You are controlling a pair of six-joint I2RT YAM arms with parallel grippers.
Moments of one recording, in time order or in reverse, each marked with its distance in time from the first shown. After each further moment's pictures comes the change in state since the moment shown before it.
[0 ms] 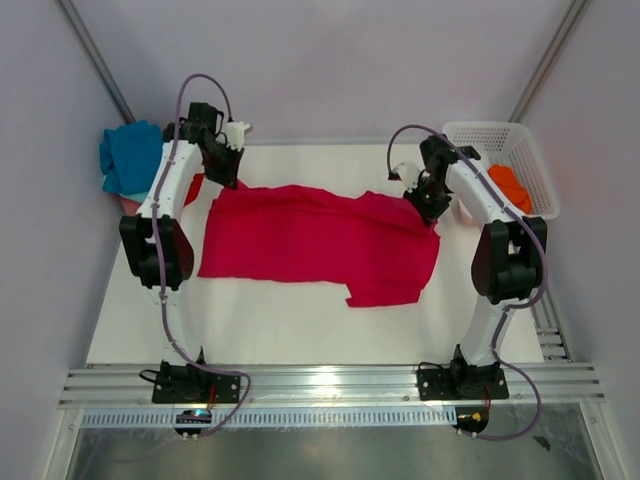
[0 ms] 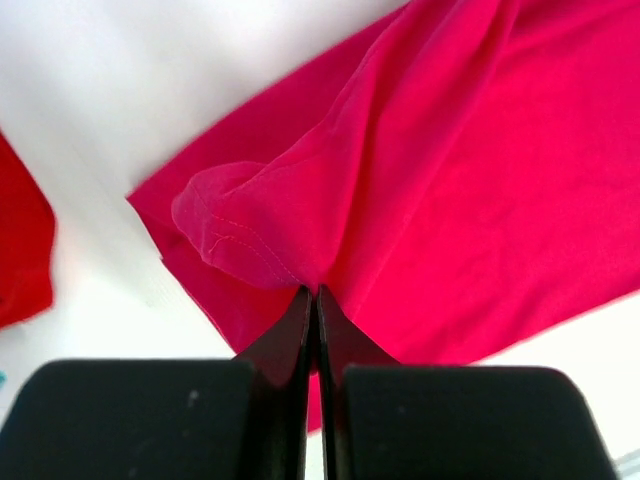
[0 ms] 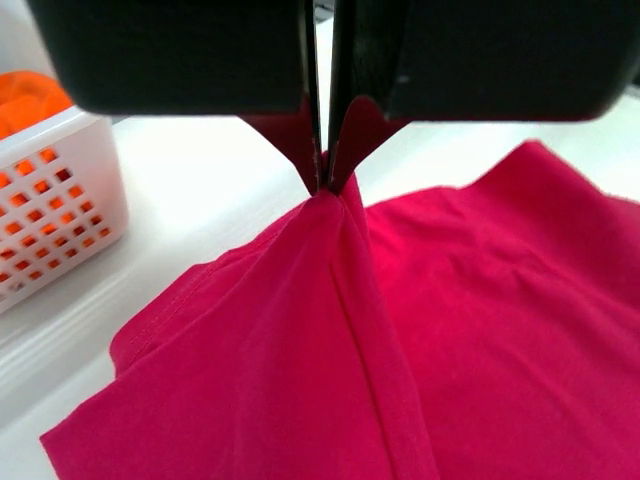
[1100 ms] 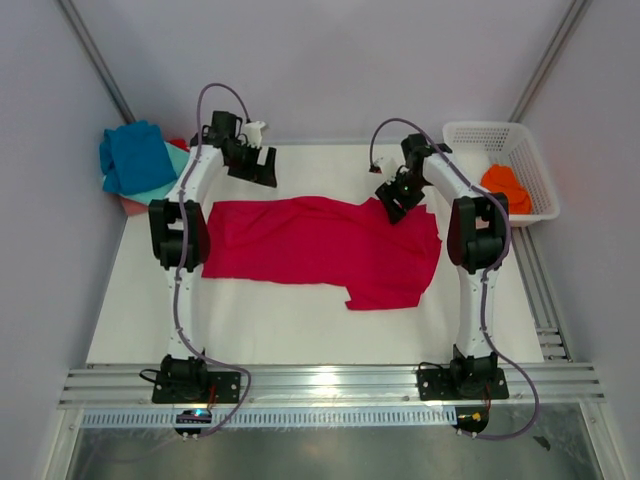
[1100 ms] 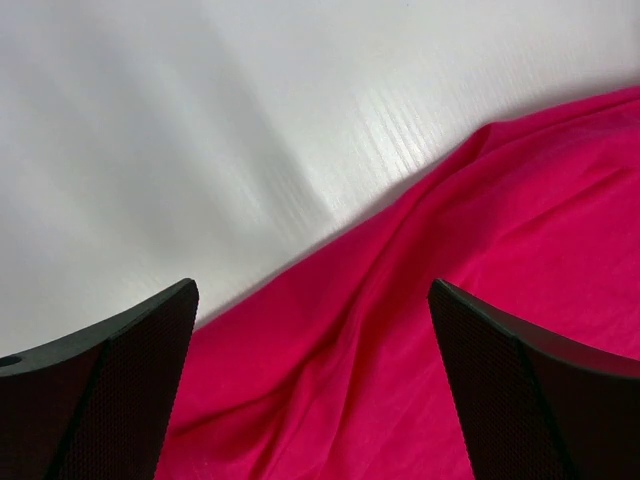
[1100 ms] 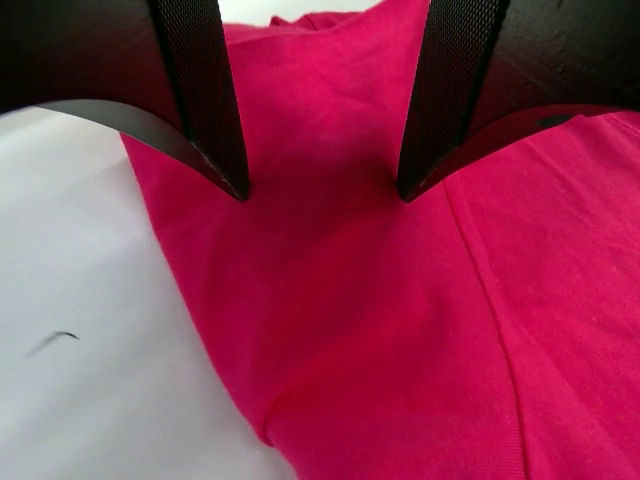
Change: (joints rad) left arm -0.026 0.263 0.122 0.230 0.197 -0.119; right arm 0.019 0.328 0.245 0.081 -0.201 -0.002
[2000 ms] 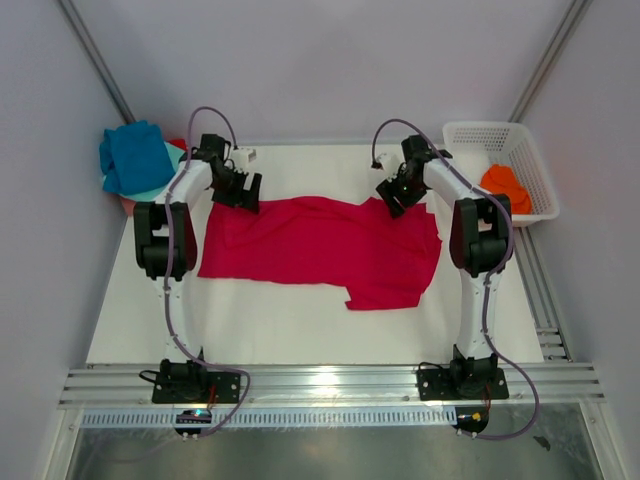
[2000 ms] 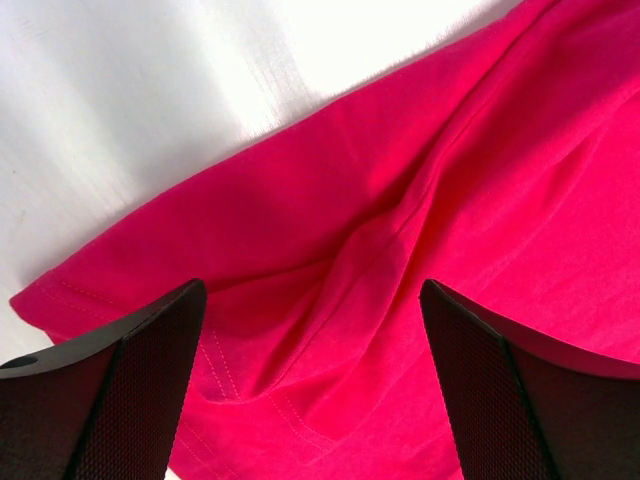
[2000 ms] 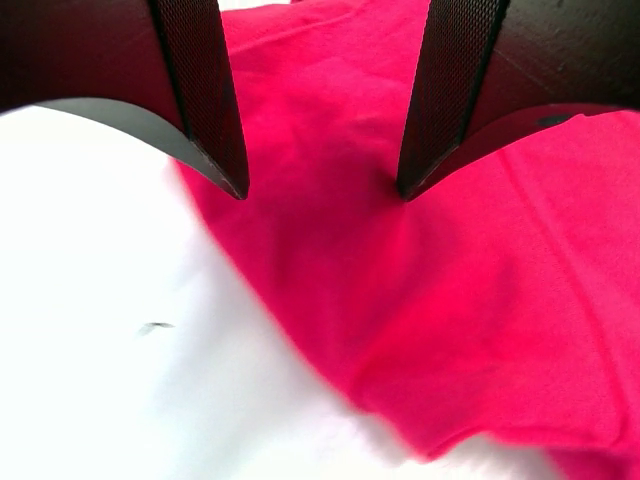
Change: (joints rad) left arm 0.051 -0.156 -0.367 0.041 -0.097 0.053; right arm 0.005 -0.032 -0.108 0.182 0.051 0.057
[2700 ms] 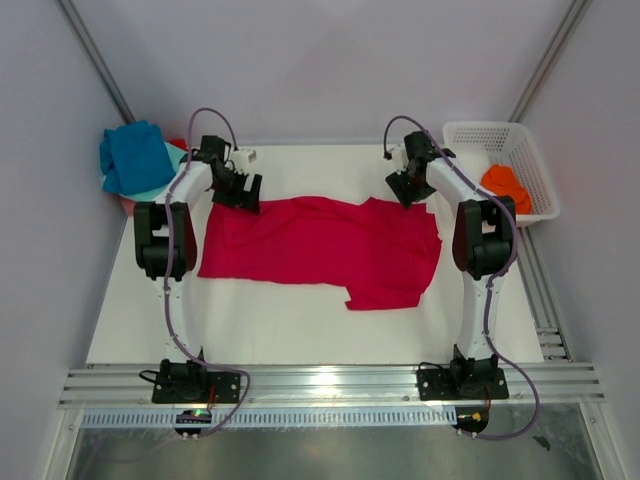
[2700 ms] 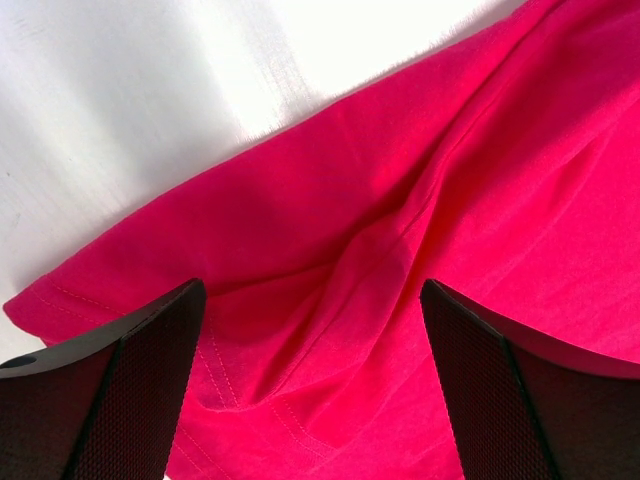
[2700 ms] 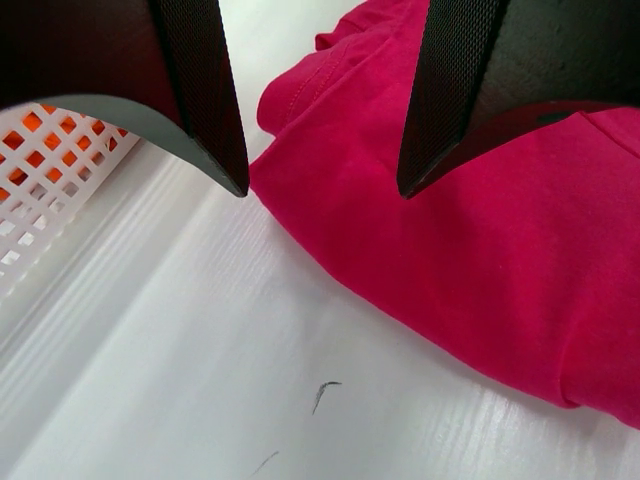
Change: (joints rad) left arm 0.000 -0.005 -0.029 0.028 0.001 -0.003; right arm 0.000 -0.045 -0.022 0.082 0.289 0.174
